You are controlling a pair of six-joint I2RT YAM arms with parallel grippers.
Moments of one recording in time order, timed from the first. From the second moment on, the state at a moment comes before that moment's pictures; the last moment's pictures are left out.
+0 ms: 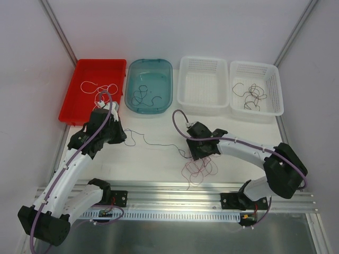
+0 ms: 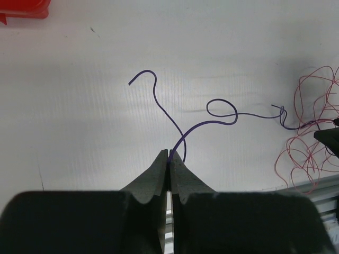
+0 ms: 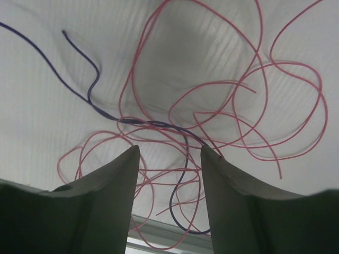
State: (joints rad) left arm -0.30 0.88 0.87 -0.77 0.04 -0.38; right arm 0.83 1.44 0.85 -0.61 0.15 0.38
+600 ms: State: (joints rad) left arm -0.30 0.88 0.87 -0.77 -0.09 -0.34; right arm 0.81 1.55 0.90 -0.61 0.37 0.34
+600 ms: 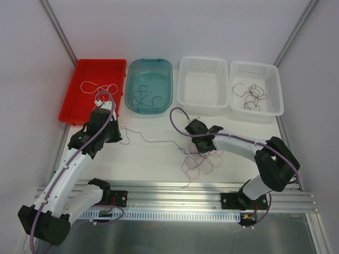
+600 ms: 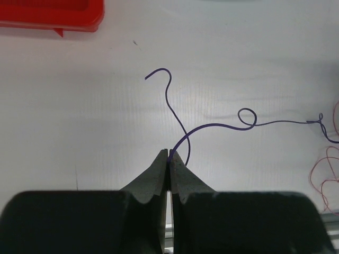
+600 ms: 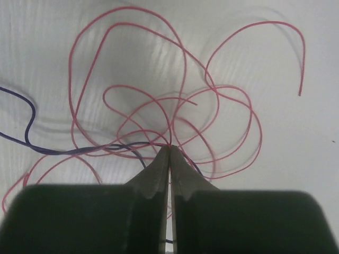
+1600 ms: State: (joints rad) left arm -0.03 0.87 0.86 -0.76 -0.08 -0.31; right arm 0.04 1.01 0.82 -0.78 -0.07 0.36
